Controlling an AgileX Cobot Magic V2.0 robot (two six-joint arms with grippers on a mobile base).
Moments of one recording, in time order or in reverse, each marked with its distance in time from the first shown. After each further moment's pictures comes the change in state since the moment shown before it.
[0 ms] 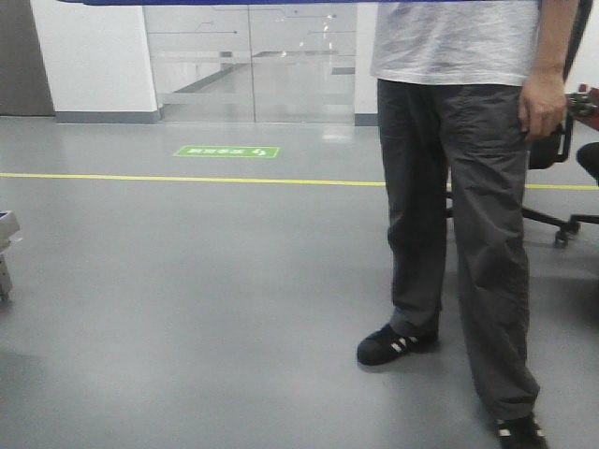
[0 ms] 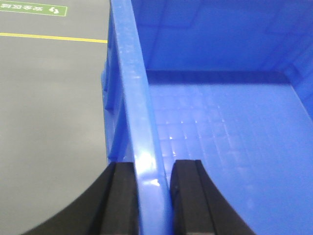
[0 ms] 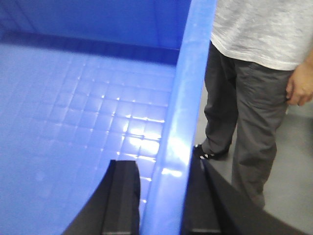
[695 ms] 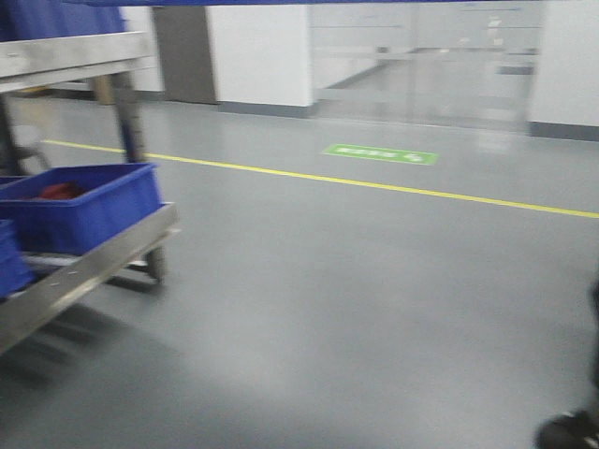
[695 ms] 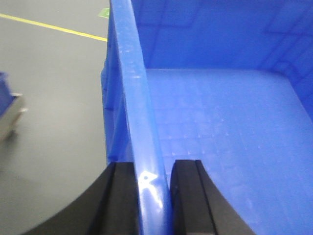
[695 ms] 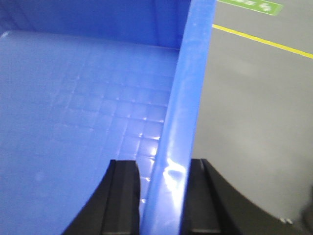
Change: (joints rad) left arm 0.000 0.000 0.000 -0.002 0.000 0.000; right arm 0.000 0.000 0.000 -0.002 0.000 0.000
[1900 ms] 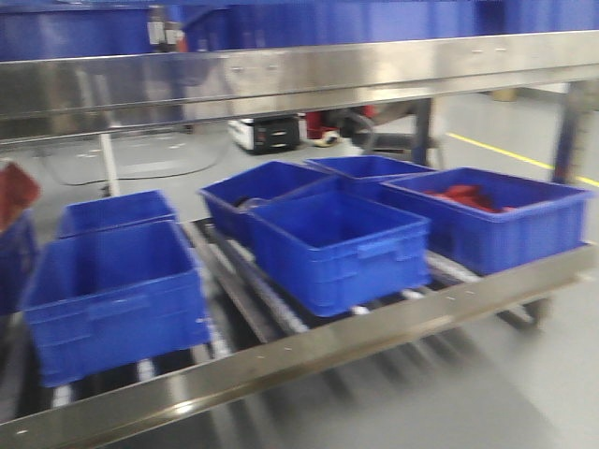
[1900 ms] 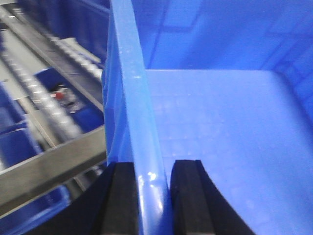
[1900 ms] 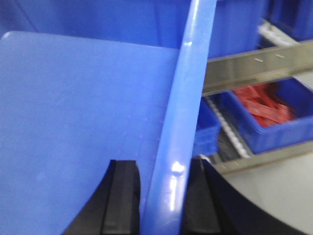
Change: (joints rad) left arm 0.000 0.000 0.000 0.002 0.000 0.000; right arm 0.000 0.000 0.000 0.002 -0.002 0.000
